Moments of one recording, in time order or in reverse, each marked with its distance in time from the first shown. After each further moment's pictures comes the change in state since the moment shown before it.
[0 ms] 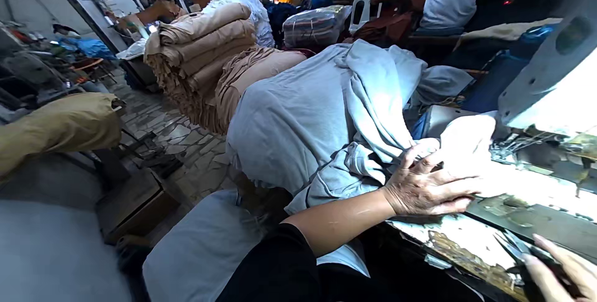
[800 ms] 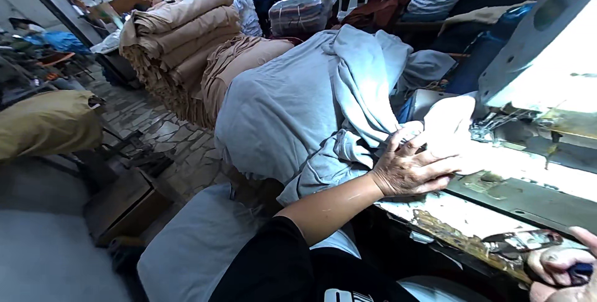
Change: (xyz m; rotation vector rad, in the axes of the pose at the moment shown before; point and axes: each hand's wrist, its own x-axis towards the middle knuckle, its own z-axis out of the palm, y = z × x) left_hand -0.004 -0.003 0.009 0.030 -0.013 0.013; right_hand -0.013 0.025 0.029 1.014 0.426 0.100
